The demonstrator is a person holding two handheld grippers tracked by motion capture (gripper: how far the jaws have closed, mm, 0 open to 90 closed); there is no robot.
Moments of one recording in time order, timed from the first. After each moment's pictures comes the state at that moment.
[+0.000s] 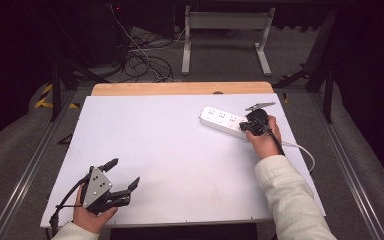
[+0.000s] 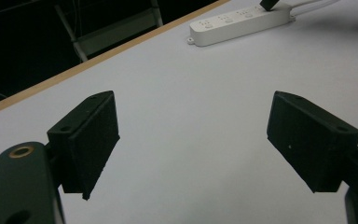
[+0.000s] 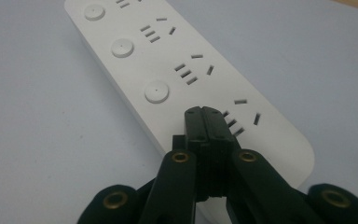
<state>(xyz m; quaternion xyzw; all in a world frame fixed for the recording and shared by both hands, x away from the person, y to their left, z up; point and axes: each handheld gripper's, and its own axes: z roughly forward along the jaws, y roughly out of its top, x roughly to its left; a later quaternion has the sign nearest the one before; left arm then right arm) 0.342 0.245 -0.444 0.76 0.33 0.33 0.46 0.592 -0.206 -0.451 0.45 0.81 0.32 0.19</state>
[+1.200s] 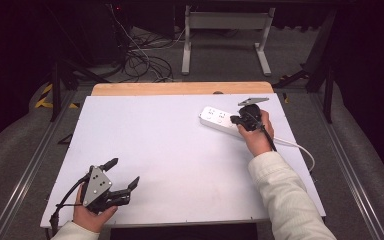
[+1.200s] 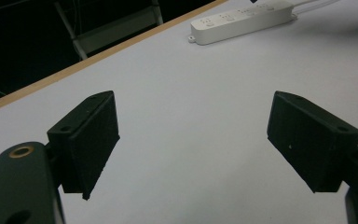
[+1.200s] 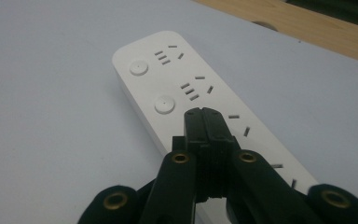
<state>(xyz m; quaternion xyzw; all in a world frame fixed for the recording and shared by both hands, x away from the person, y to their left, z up) 0.344 0.245 -0.445 0.76 0.33 0.33 0.46 0.598 -0.181 -0.439 0.41 0.81 0.36 0.20</state>
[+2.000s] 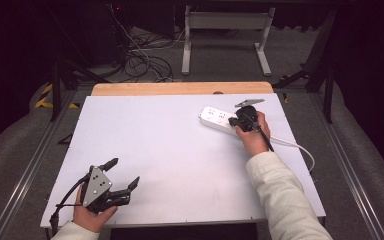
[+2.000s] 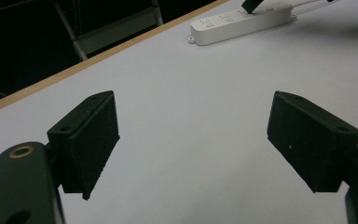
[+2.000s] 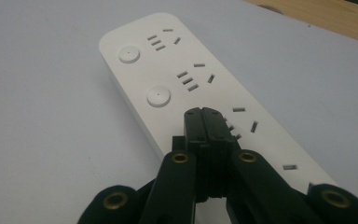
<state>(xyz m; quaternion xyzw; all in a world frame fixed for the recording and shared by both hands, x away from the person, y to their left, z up) 0.344 0.246 -0.445 0.76 0.33 0.33 0.46 0.606 -0.177 -0.453 0.42 0.81 0.35 0.19</state>
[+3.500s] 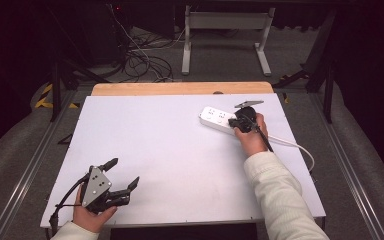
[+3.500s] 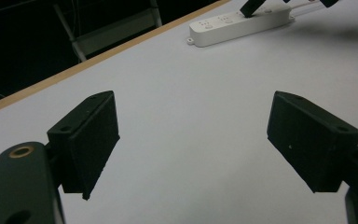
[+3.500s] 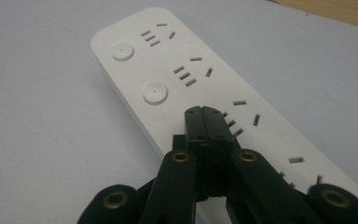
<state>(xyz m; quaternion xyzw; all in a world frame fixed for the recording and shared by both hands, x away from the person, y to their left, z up) 0.343 0.246 -0.444 0.75 0.33 0.33 0.46 0.605 -0.174 -0.458 0.44 0.80 0.35 0.19</state>
